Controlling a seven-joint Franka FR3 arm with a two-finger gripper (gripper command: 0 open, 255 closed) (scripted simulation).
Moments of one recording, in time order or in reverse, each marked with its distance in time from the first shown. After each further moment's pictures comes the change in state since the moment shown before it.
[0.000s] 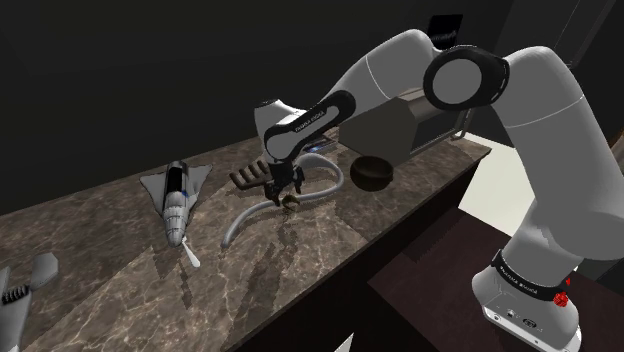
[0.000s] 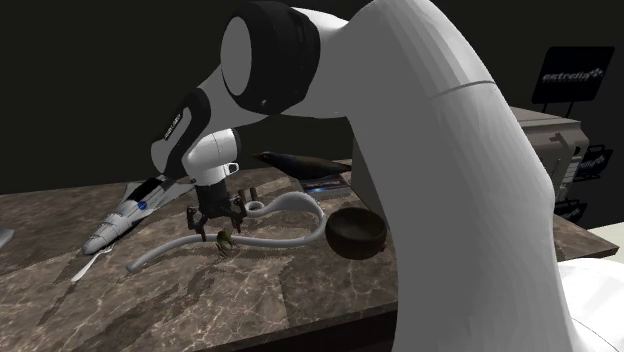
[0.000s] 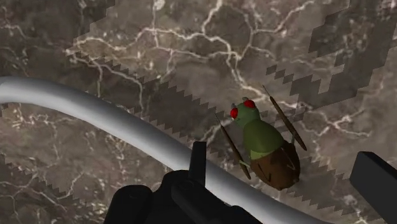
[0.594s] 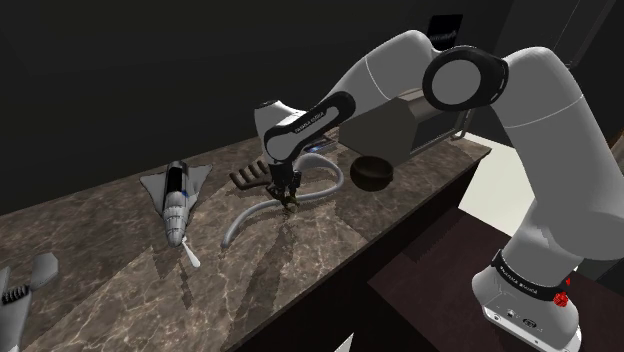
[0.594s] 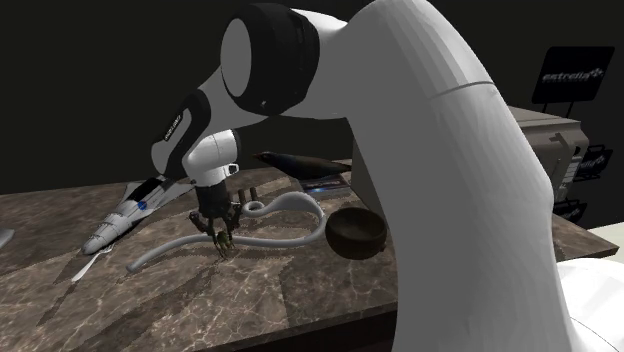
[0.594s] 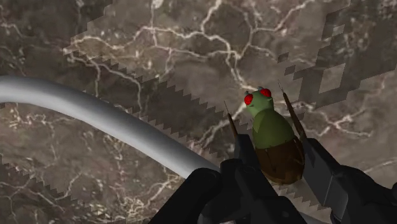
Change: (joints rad) arm 0.001 0.004 0.000 0.000 -0.001 0.006 0.001
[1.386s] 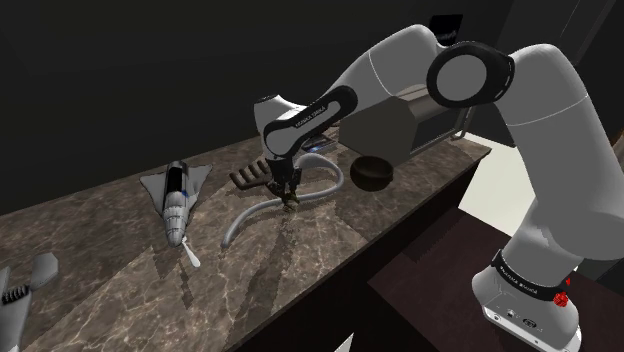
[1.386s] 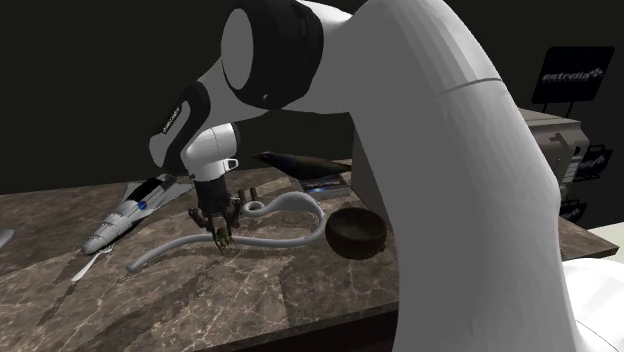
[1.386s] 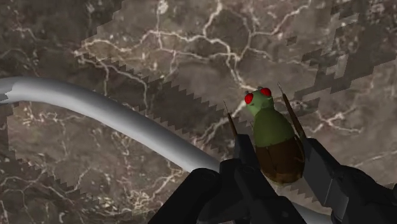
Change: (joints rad) arm -0.003 -0.027 0.003 -0.004 0.004 -0.024 -0.002
